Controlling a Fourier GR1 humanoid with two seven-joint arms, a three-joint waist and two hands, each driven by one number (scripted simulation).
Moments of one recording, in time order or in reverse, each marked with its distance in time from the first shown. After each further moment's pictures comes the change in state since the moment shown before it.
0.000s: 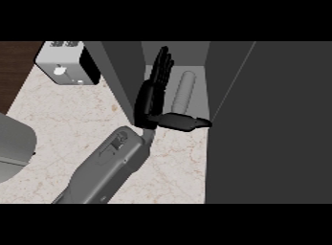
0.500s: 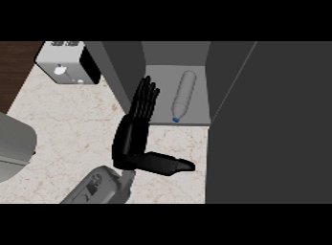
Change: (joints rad) left arm 0.315 0.102 -0.102 -0.382 -0.034 0.033 0.055; right arm -0.029 -0.072 0.078 -0.001 0.018 0.043 0.061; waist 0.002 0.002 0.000
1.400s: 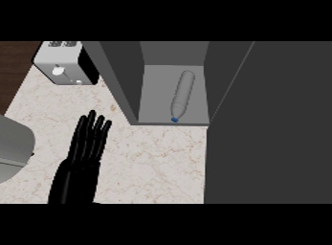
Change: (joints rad) left arm 0.396 0.238 0.026 -0.399 0.011 -0.048 -0.027; right arm -0.036 -0.037 0.447 -0.069 0.204 0.018 0.187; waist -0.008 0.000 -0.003
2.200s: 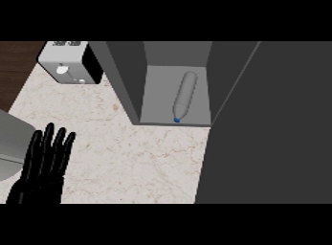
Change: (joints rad) left arm 0.189 0.122 0.124 -0.121 0.080 -0.096 -0.047; right arm -0.277 0.056 0.188 -0.003 0.114 -0.113 0.284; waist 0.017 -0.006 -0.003
